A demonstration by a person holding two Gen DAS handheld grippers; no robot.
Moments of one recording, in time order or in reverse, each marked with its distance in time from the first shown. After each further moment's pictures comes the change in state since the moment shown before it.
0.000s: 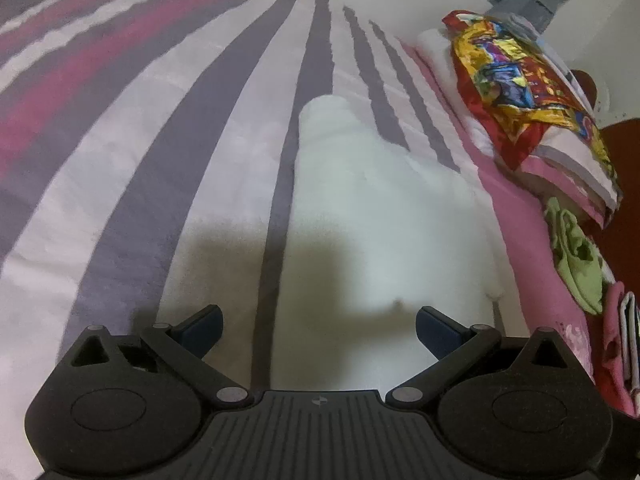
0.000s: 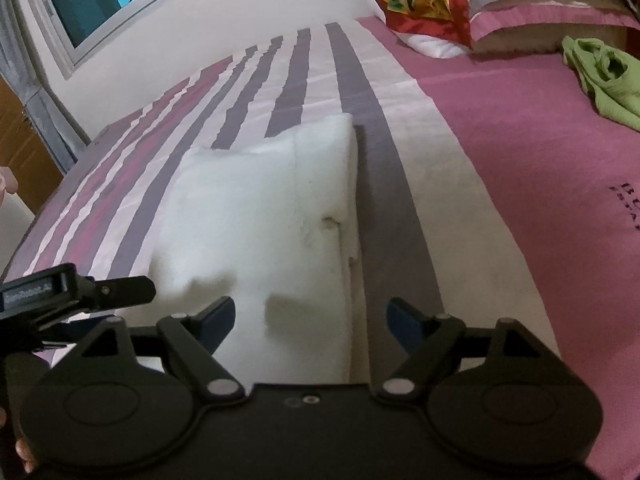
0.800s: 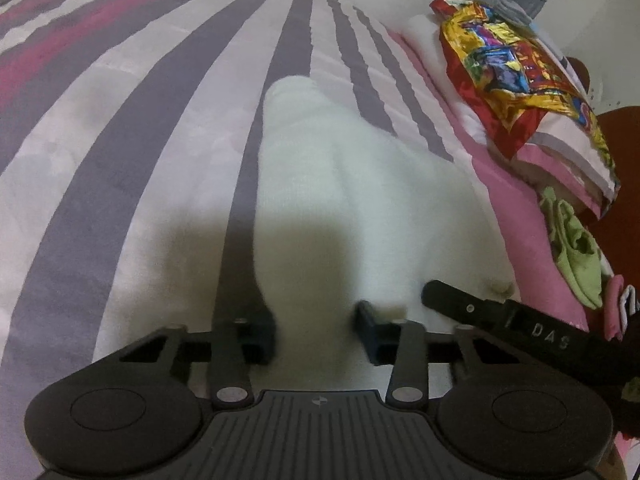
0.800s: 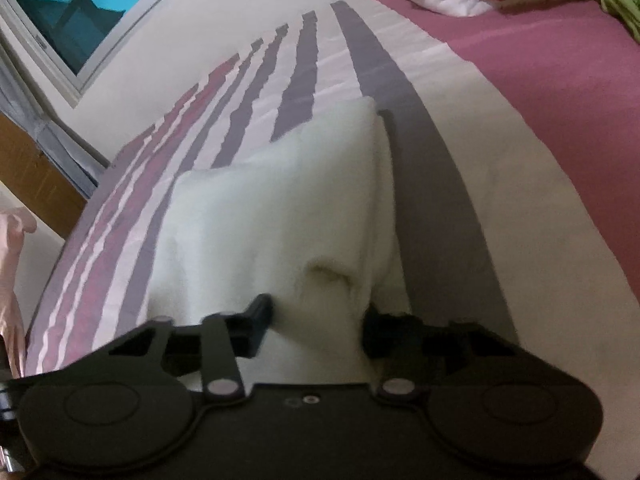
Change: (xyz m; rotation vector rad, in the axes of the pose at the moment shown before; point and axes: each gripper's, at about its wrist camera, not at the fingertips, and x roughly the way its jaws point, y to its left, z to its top) left arm 0.033 -0.019 0.008 0.042 0.017 -0.024; right arm 0.070 -0.012 0.030 0.109 0.028 0.143
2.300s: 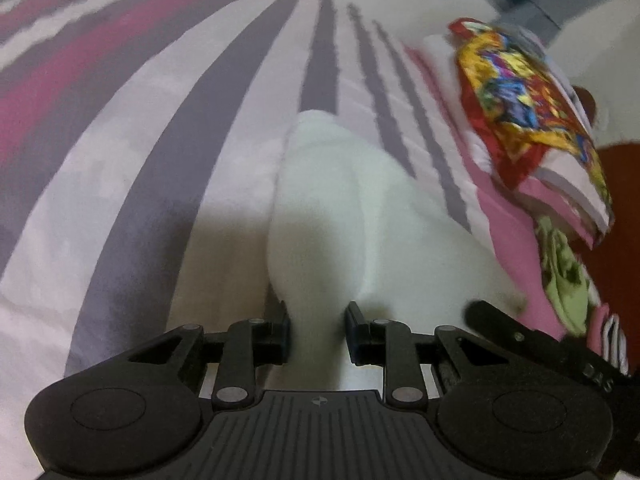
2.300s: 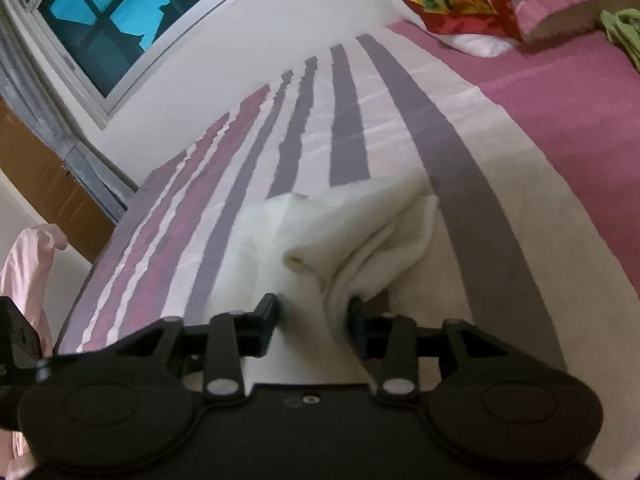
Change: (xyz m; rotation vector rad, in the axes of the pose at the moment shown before) left arm -0.026 0.036 0.021 -0.117 0.013 -0.033; right arm -0.031 0.035 0.004 0.007 -0.085 0.048
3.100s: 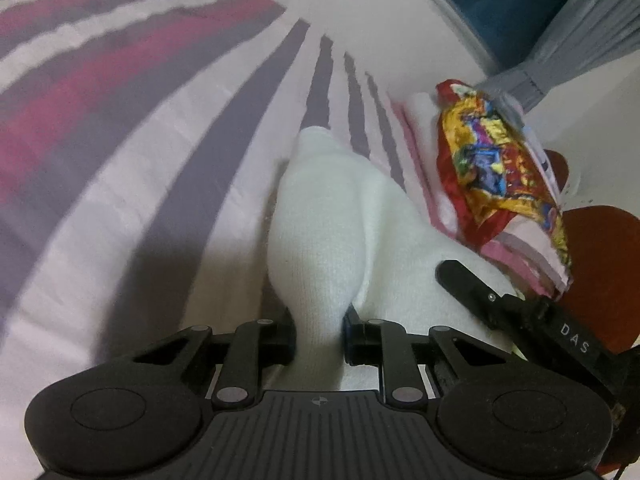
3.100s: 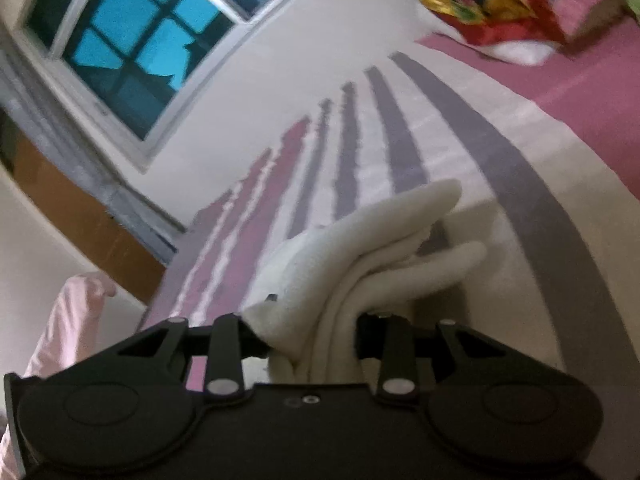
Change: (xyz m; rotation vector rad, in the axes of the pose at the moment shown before) left arm -0.043 0.014 0.016 -0.082 -0.133 -0.113; right arm 0.012 0.029 0.019 0.060 -0.084 0.188
